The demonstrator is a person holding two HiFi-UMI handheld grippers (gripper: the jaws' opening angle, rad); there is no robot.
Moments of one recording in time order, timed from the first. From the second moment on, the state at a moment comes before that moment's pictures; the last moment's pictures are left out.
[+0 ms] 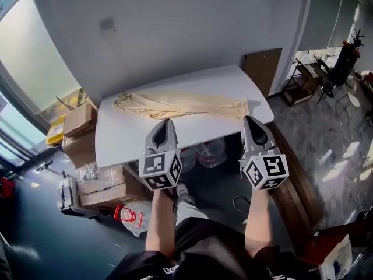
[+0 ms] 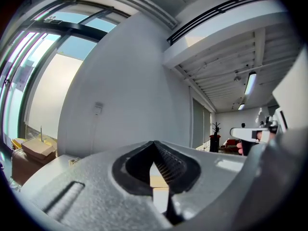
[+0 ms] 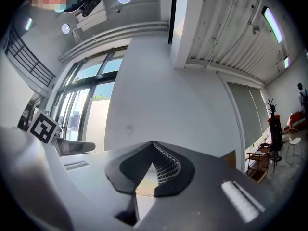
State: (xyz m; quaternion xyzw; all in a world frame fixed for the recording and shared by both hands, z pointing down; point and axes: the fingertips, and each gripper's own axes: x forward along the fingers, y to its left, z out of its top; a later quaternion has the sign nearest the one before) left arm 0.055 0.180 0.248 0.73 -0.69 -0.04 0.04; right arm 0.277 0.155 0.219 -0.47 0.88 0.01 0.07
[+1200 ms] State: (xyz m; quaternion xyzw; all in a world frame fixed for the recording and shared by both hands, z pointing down) left arm -0.215 -0.080 0.255 0.68 -0.73 -0.02 0.04; right arm -0.028 -0.129 0.206 -0.37 0.92 0.01 0.10
